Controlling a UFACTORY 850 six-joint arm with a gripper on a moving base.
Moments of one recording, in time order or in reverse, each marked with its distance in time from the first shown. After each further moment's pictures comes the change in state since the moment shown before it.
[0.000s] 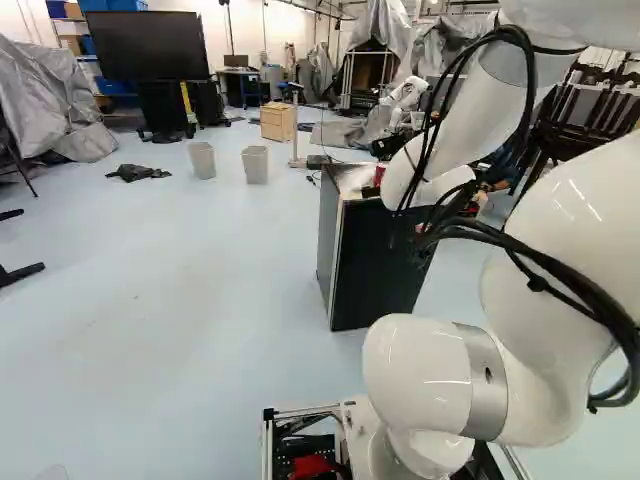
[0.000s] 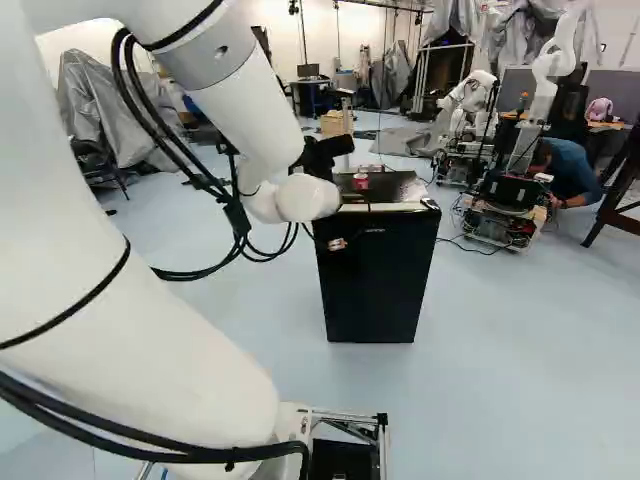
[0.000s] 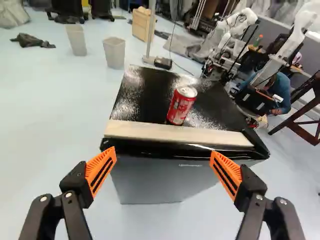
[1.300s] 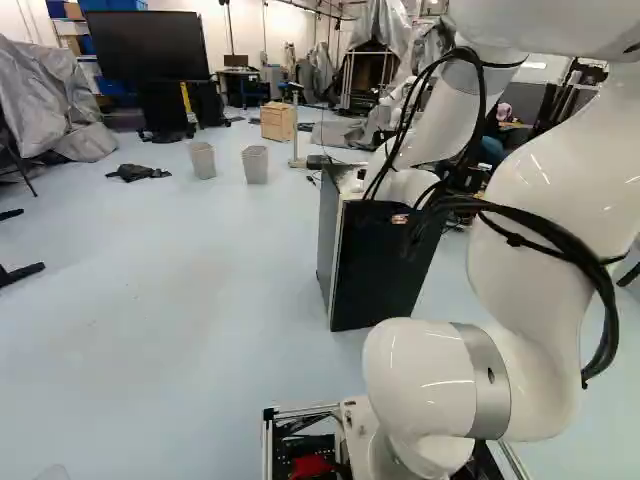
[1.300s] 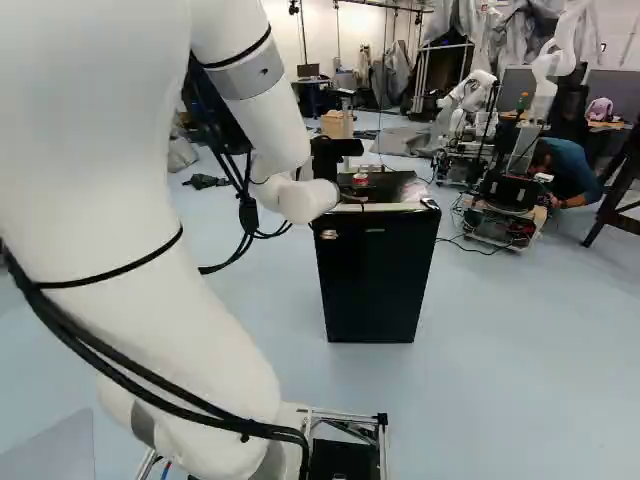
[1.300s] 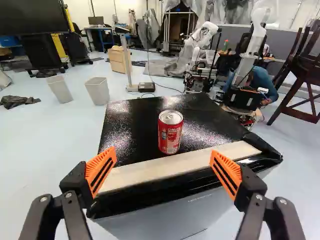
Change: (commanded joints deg) arm 4.5 -13.1 -7.3 17.5 11.0 0.0
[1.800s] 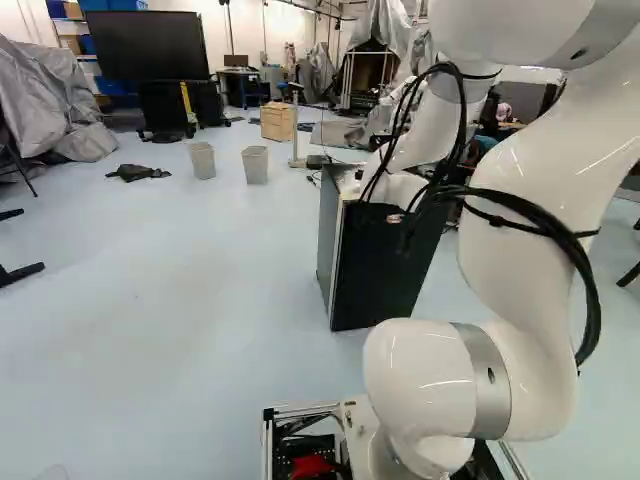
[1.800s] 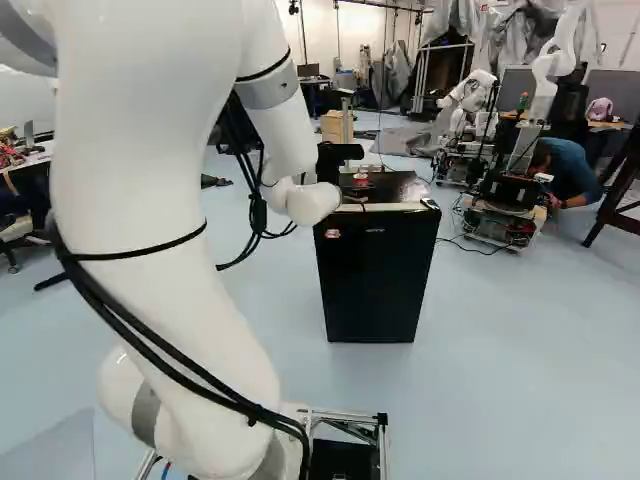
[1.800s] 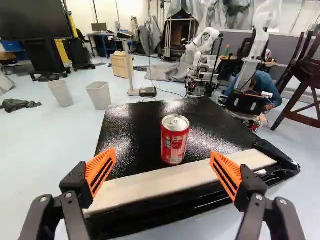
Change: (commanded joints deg) arm 0.5 -6.9 -4.1 0.0 5.9 0.0
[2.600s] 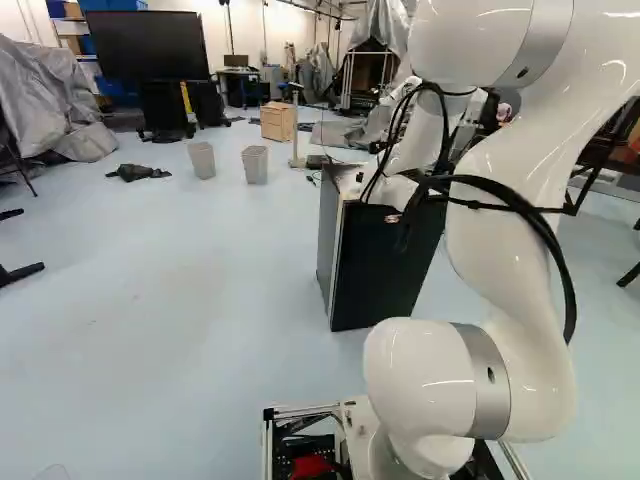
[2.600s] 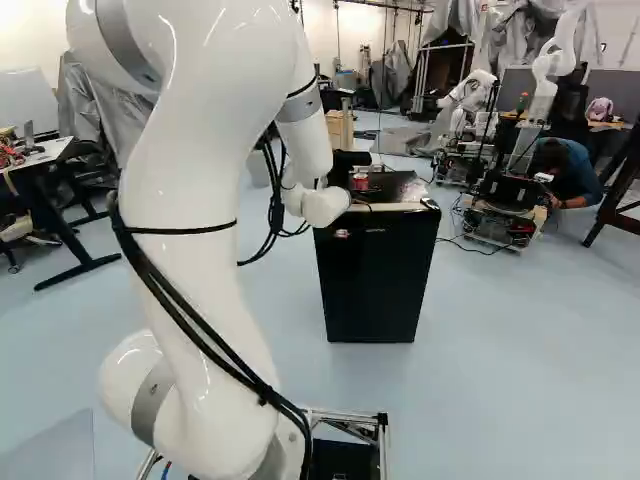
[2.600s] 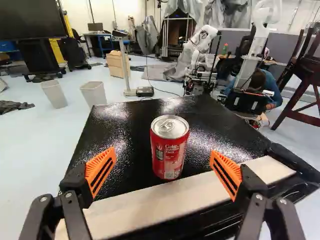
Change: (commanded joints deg) arm -1.3 -10.1 -8.4 0.0 1.4 0.0
